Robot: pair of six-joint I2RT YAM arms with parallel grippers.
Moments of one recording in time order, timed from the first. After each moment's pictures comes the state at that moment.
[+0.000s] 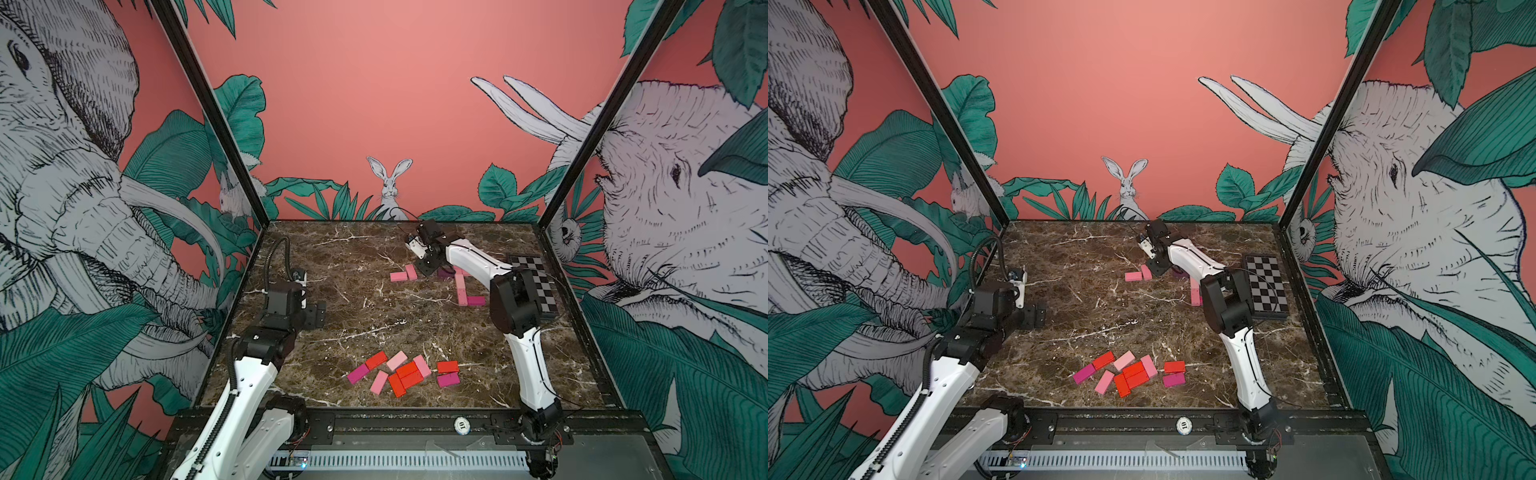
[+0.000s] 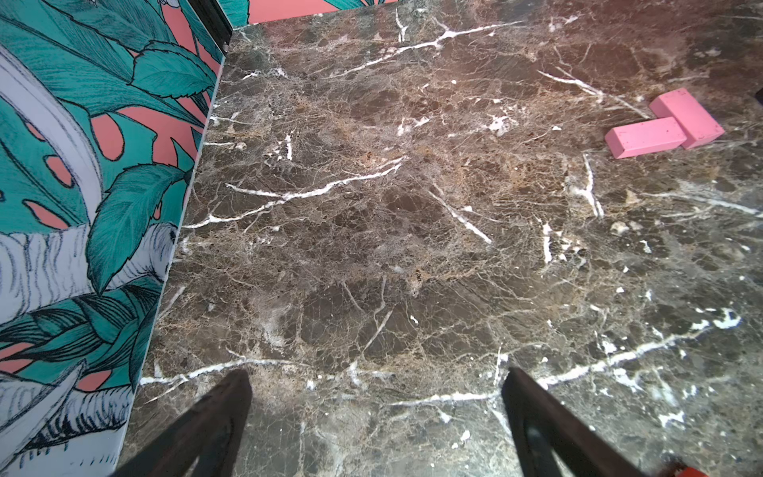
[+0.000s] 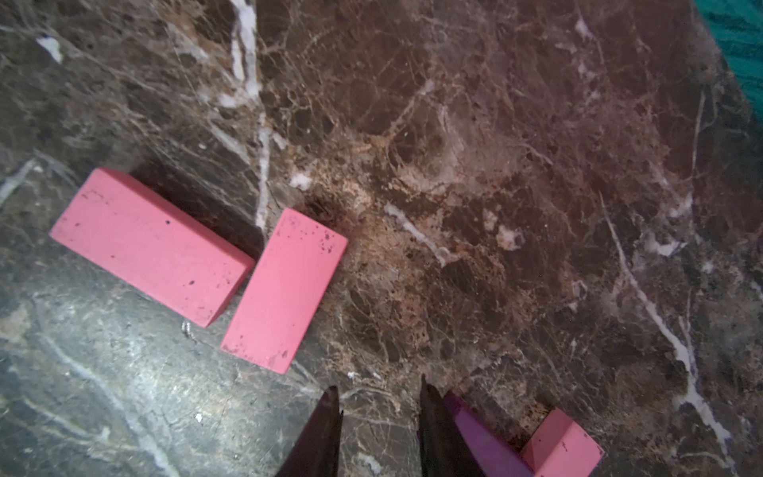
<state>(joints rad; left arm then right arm) -0.21 0.79 0.74 -0.68 -0.20 -0.02 0.51 2.30 1.95 -0.77 0.07 -0.30</state>
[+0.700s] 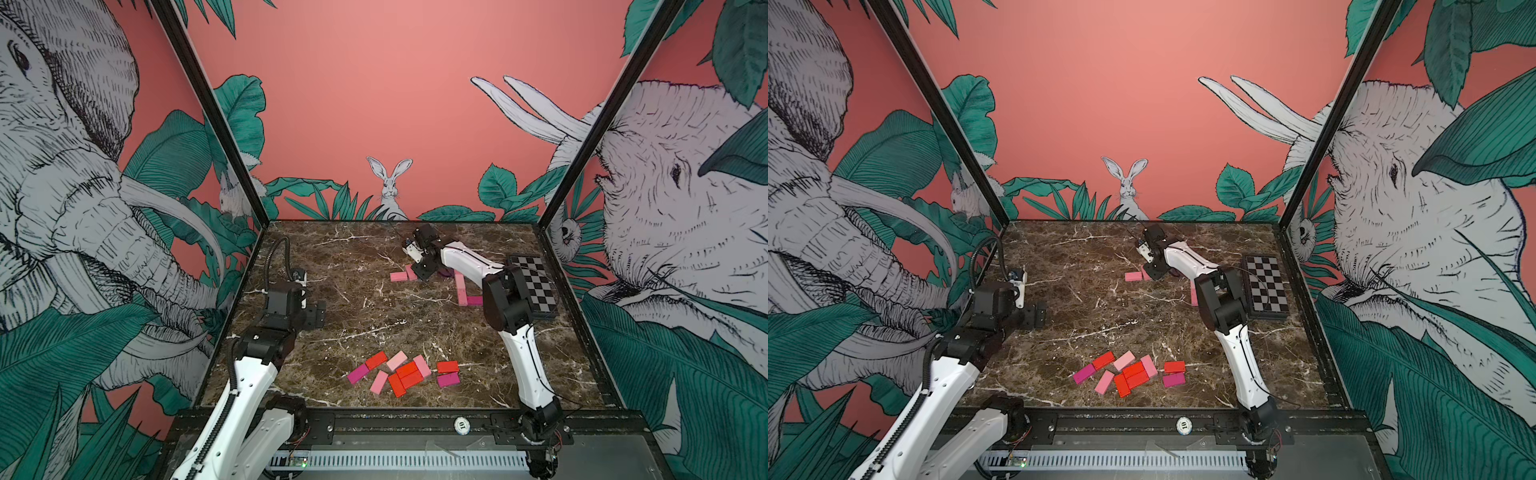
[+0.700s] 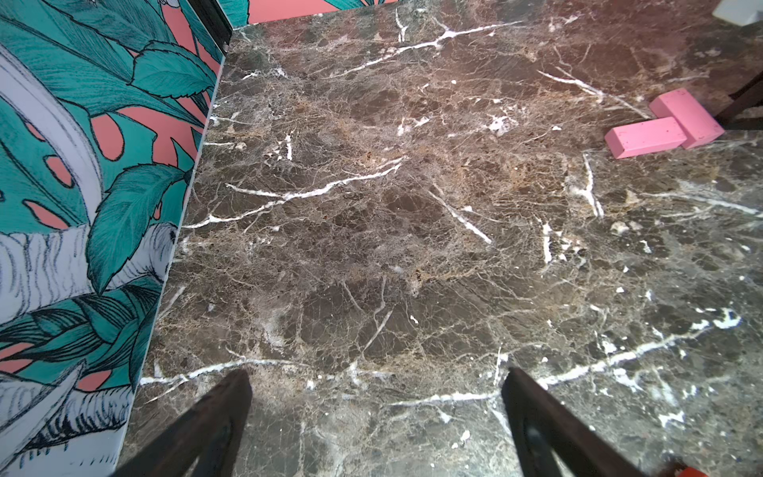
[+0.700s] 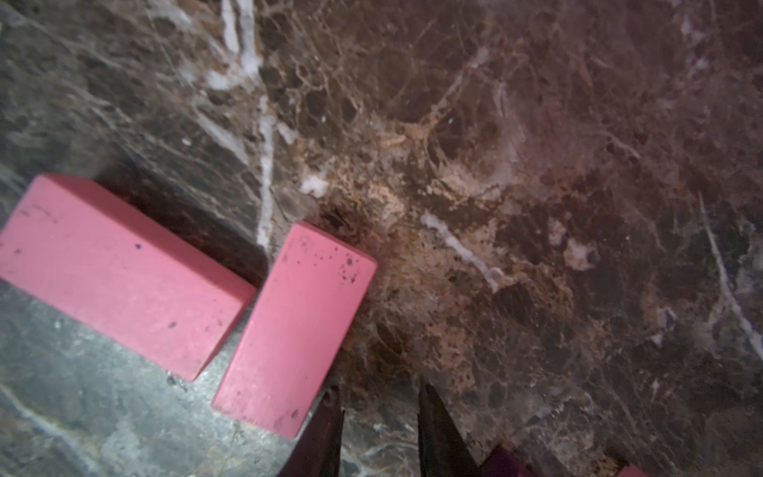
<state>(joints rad) -0.21 0.79 0.74 -0.68 -0.20 -0.02 0.52 2.37 1.98 -0.77 0.03 -0.28</state>
